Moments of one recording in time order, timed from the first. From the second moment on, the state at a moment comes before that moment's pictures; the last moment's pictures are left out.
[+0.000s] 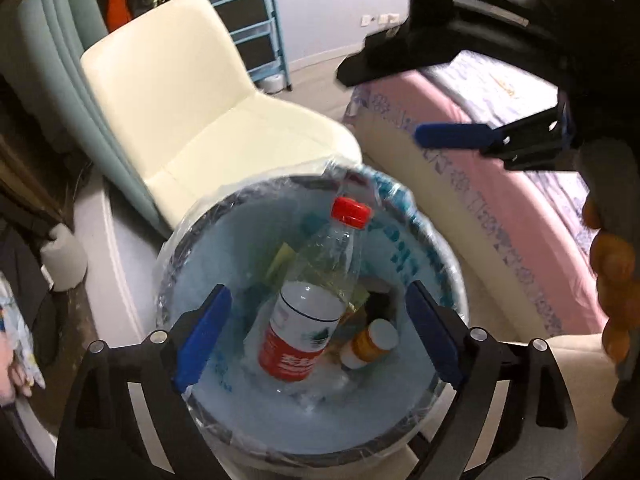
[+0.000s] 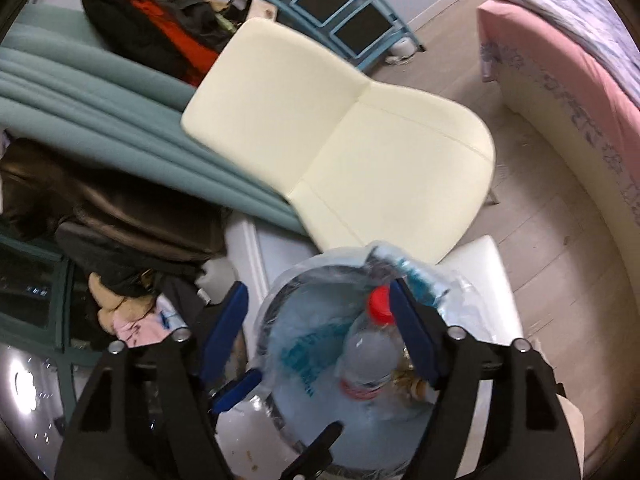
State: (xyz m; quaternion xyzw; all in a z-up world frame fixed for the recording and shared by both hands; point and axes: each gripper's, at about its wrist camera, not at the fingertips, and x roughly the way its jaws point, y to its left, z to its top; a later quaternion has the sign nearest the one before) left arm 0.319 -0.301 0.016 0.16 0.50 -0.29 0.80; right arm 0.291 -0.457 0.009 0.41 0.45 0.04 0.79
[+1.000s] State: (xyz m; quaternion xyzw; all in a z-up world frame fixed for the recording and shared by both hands) left arm 0.262 -0.202 0.032 -0.11 0.51 -0.07 0.85; right arm 0.303 -0.355 0.018 0.26 0.51 0.27 0.77
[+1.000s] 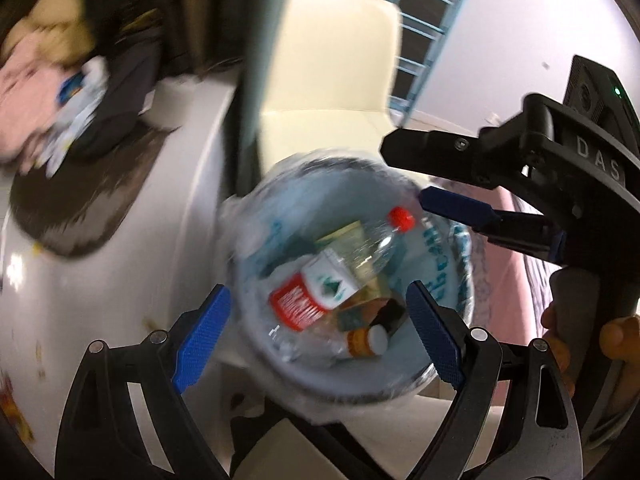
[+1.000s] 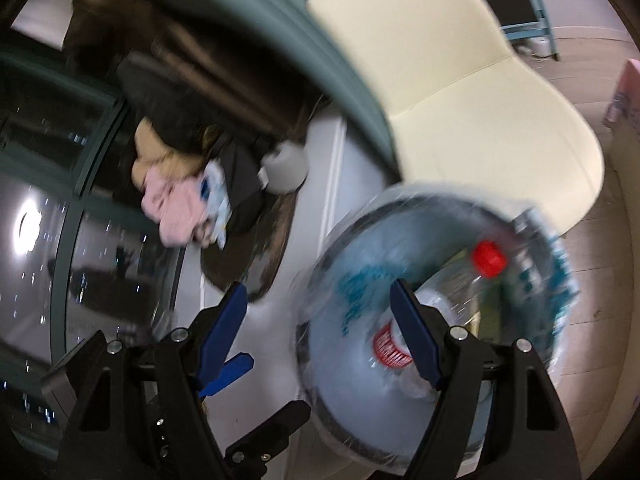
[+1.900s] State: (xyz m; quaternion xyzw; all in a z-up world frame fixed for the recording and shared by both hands) left arm -0.030 0.040 0.000 -0.22 0.49 0.10 0.84; right arm 0.093 -0.103 0.016 0.13 0.56 0.38 0.73
